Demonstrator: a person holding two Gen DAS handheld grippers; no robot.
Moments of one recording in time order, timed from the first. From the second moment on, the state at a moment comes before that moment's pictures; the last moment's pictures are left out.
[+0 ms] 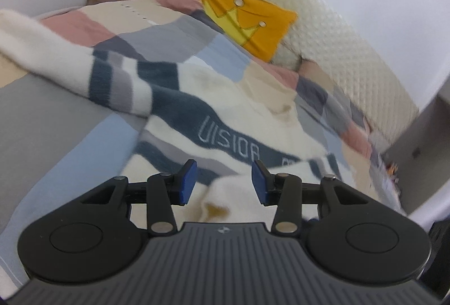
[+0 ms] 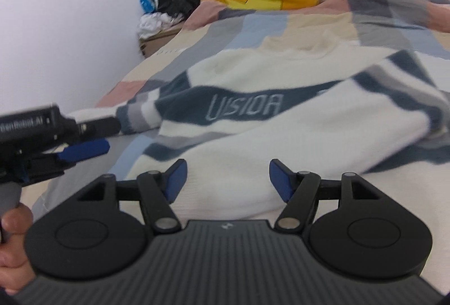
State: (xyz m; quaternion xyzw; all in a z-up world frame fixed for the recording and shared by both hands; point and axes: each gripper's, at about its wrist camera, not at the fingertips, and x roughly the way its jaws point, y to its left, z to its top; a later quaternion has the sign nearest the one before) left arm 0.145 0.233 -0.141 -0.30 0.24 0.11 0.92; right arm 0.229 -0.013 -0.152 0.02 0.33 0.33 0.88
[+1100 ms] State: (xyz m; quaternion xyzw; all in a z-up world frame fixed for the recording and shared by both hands) left arm 0.203 0.180 -0.205 -0.15 0.38 0.19 0.89; right arm 0.295 -0.051 -0.212 0.01 0.34 0.26 0.90
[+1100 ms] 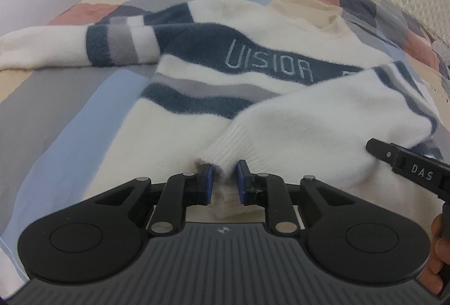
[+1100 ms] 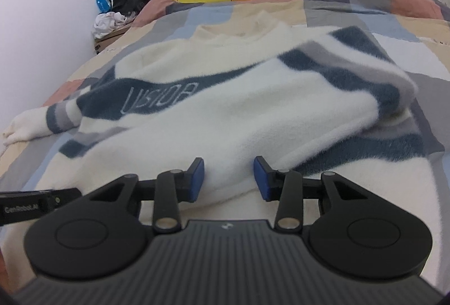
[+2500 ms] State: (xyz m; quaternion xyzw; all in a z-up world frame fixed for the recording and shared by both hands) left arm 0.108 0.539 -0.210 -0.52 0.15 0.45 0.71; right arm 0.281 -0.044 -0.213 0.05 0.33 0.30 0.89
